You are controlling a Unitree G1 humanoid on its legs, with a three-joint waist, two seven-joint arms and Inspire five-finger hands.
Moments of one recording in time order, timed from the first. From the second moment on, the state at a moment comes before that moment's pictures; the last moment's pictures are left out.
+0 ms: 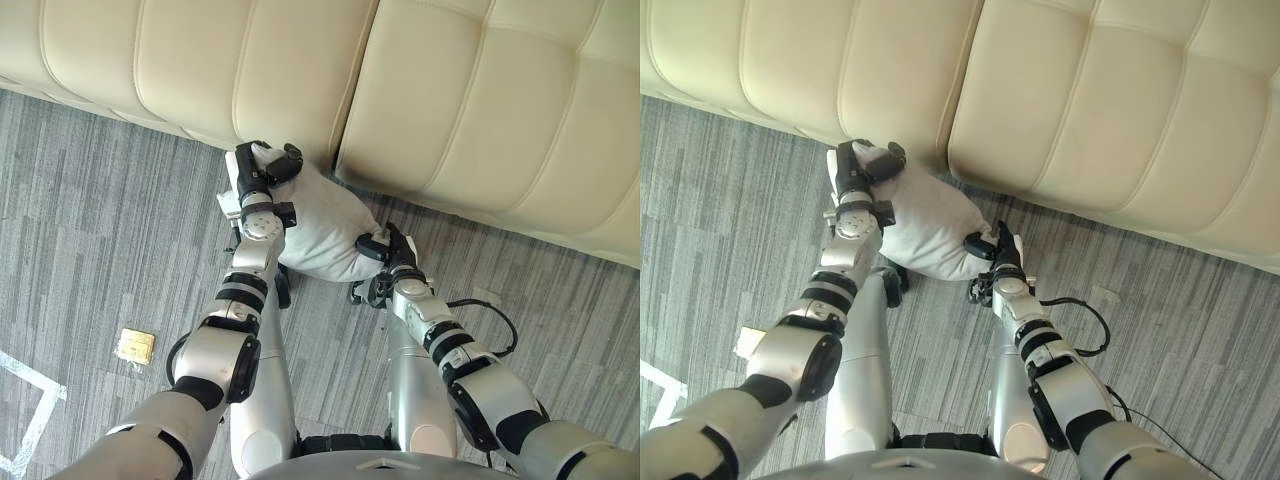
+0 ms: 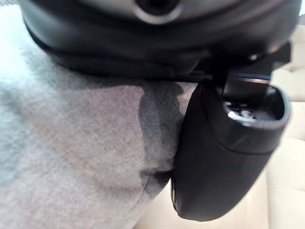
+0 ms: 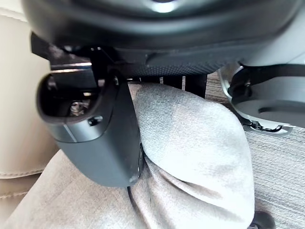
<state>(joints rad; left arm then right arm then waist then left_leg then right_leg) -0.76 0.09 -0.02 0.66 -0.15 -0.05 0.45 -0.55 -0.05 0.26 0.77 0.35 0.08 -0.34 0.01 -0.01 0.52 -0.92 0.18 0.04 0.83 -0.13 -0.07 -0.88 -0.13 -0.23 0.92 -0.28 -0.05</state>
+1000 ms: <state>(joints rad) 0.01 0.12 -0.20 0.10 -0.28 -0.12 0.42 -0.08 -0.07 0.18 0.06 0.00 0.10 -0.37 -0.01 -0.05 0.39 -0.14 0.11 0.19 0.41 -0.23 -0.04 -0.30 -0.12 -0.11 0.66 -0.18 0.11</state>
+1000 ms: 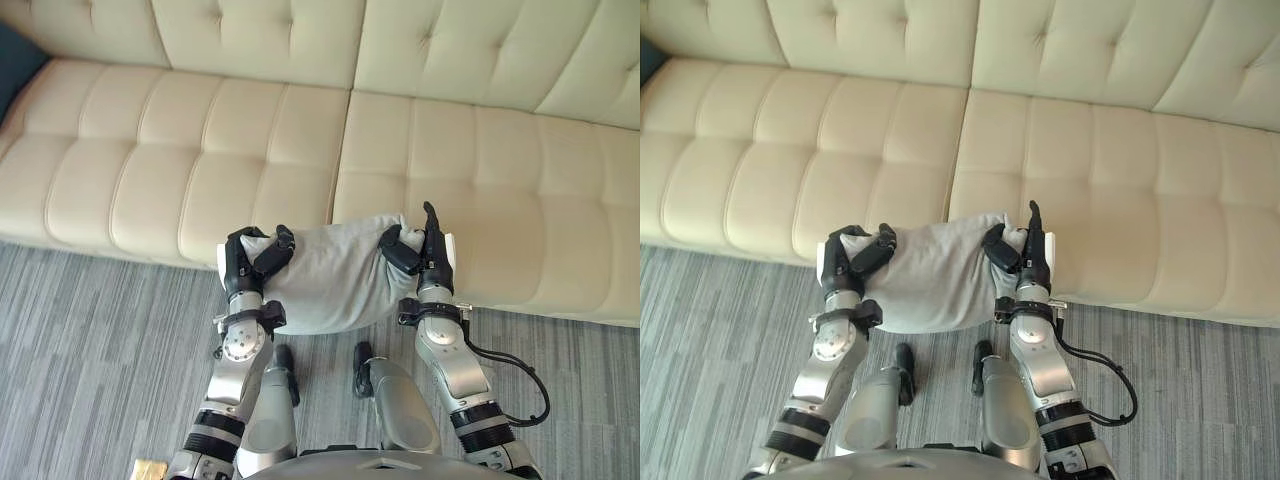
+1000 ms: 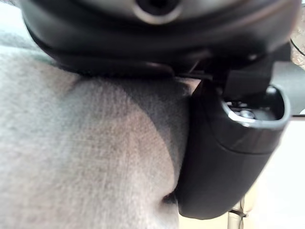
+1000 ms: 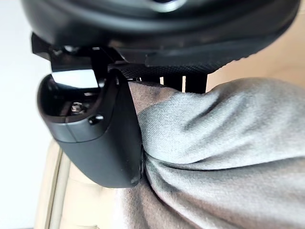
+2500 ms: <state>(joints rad) 0.02 0.16 -0.34 -0.02 -0.27 -0.12 0.39 -0.04 -0.09 0.09 -0.04 0.04 0.04 -0.36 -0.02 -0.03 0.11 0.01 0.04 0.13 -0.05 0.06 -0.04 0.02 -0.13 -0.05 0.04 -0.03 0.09</state>
